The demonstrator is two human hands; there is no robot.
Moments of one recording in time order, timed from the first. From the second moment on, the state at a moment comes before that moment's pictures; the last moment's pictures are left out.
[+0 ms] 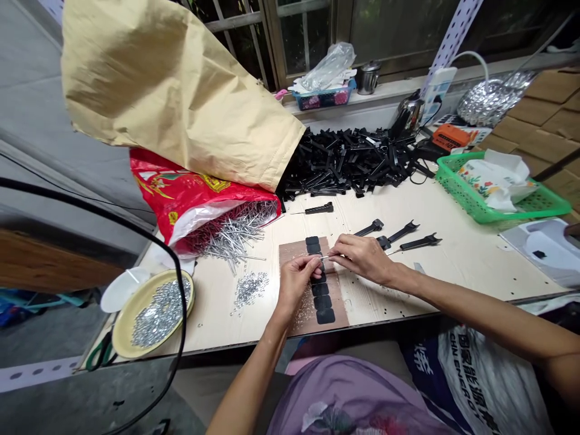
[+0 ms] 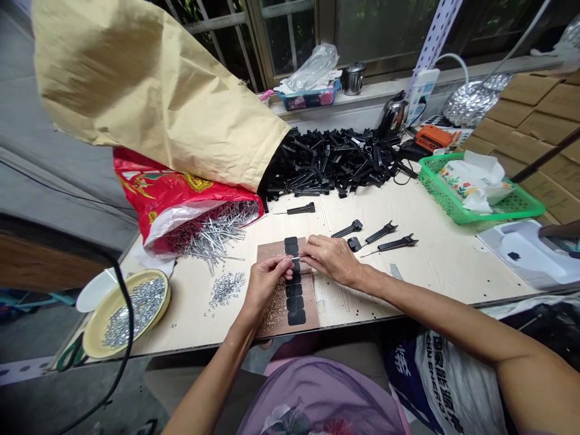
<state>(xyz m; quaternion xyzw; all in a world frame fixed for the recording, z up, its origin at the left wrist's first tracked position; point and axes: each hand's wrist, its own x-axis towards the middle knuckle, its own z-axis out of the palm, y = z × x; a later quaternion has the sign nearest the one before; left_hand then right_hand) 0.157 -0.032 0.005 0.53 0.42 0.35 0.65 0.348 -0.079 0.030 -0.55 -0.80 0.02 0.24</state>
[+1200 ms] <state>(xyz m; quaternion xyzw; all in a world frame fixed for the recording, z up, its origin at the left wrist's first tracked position) 0.159 -0.023 0.006 0.55 0.44 0.32 0.63 0.335 -0.083 0.019 -0.59 -0.76 0.10 0.26</state>
